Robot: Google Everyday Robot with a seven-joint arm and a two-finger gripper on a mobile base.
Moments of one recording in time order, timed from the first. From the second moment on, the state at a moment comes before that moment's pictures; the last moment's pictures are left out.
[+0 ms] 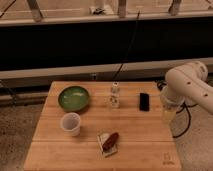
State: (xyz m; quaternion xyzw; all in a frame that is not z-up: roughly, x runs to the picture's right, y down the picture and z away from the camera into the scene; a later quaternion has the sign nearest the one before) arm 0.285 0.105 0.684 -0.28 0.02 0.02 0.96
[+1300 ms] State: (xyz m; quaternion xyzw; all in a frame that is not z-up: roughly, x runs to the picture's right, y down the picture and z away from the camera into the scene) arm 0.277 0.071 0.722 -0.24 0.02 0.00 0.97
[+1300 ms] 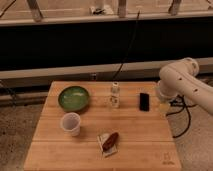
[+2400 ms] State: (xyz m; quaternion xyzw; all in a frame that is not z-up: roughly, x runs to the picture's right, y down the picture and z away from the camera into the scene) arm 0.270 0.051 0.745 -0.23 0.01 -0.02 0.97
